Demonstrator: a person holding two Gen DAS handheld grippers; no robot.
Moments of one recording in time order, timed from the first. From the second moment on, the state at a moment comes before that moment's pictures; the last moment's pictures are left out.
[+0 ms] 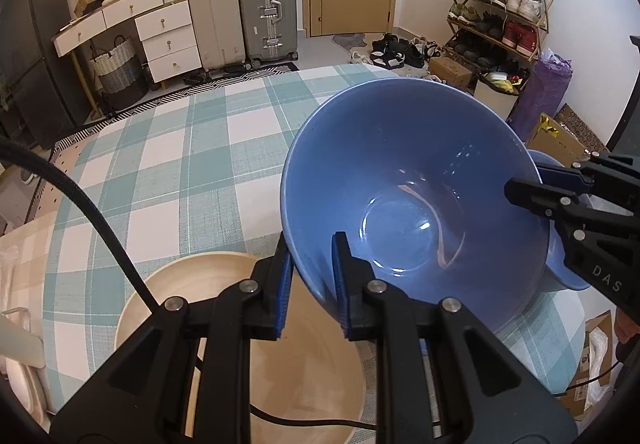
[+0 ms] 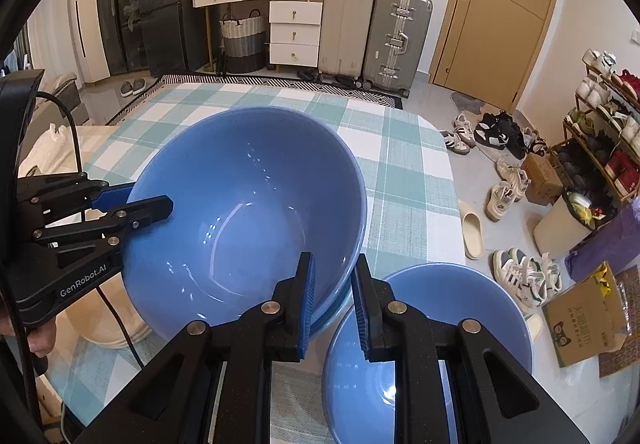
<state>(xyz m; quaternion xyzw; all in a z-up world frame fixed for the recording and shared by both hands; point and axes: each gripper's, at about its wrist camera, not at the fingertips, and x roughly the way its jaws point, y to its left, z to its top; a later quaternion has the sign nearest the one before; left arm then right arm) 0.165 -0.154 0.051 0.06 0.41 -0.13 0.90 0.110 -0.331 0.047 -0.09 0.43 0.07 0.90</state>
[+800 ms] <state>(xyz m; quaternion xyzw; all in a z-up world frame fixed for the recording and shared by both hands) 0.174 -0.158 0.024 0.08 0.41 -0.12 0.90 0.116 -0.321 0.020 -0.14 0.44 0.04 0.88</state>
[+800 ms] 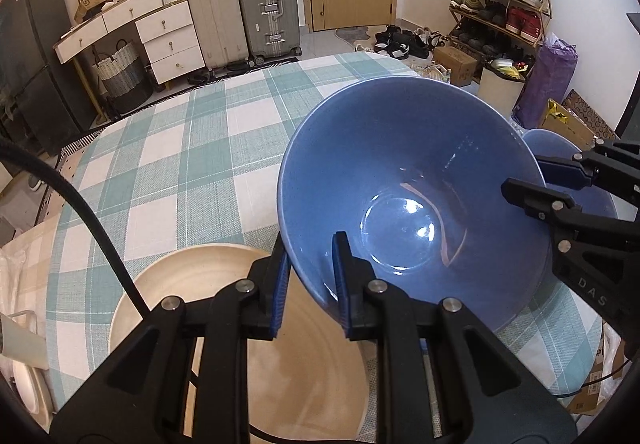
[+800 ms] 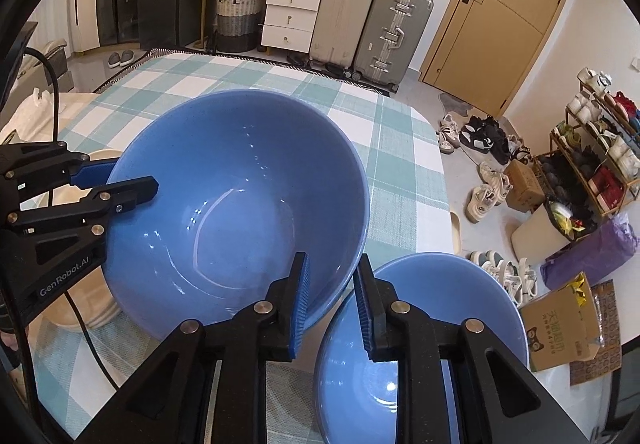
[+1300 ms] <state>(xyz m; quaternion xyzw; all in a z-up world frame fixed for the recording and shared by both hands) 0.177 -0.155 0.017 0.07 0.42 -0.13 0.90 0.119 -0.323 0.012 -0.15 0.44 0.04 0.88</state>
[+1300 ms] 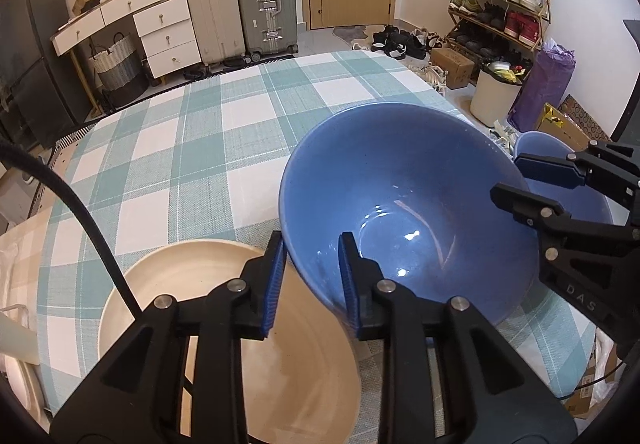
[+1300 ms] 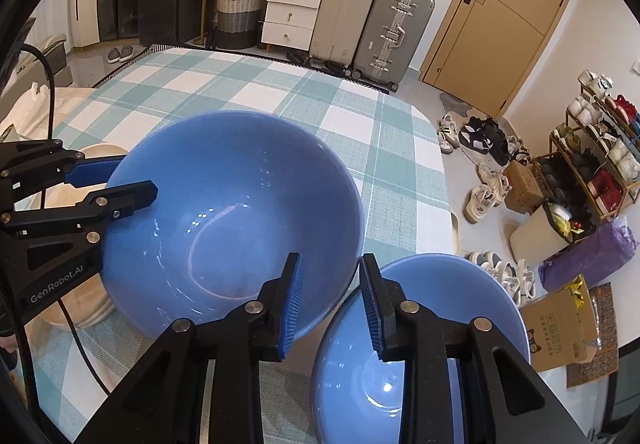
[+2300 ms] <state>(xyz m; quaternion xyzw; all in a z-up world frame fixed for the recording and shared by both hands) 0.125 -0.132 0.055 -0.05 0.41 -0.17 0.90 0.074 -0.377 0.064 -0.01 0.41 0.04 0.91</state>
